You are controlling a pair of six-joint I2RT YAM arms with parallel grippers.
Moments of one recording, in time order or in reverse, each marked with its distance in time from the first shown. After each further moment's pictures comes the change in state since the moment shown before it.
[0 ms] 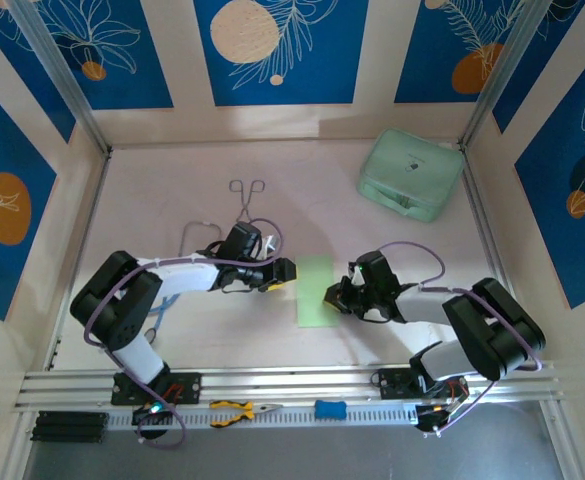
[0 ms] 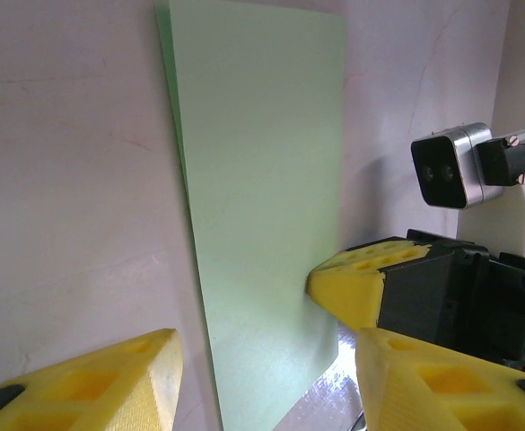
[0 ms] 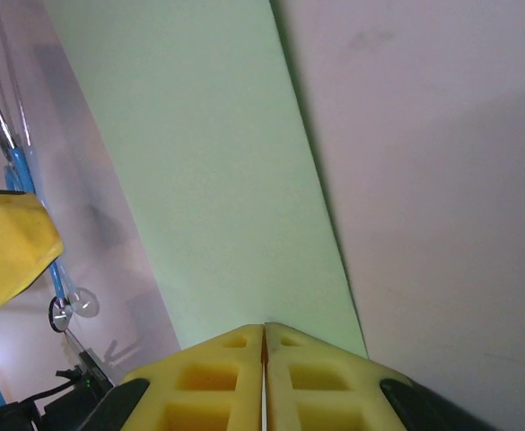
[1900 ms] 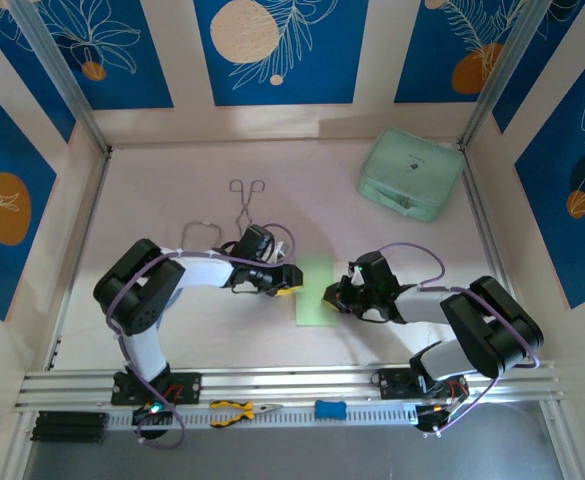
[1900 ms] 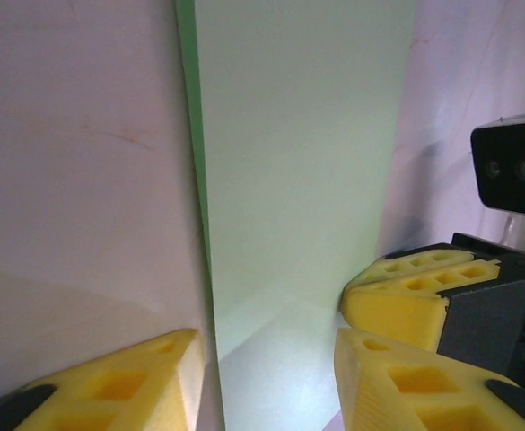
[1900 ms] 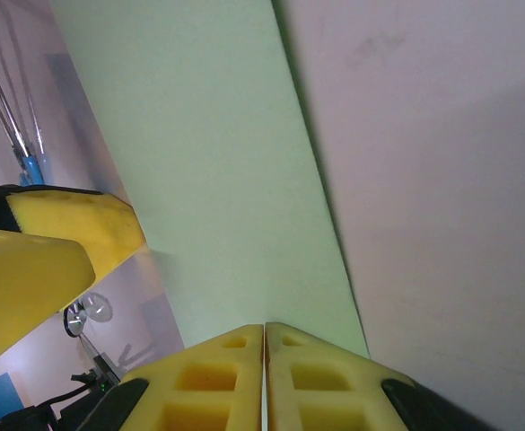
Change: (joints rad) left arm -0.047 0.132 0.073 -0.029 -0.002 0.005; right arm 0.009 0.021 -0.009 0.058 -0.008 0.043
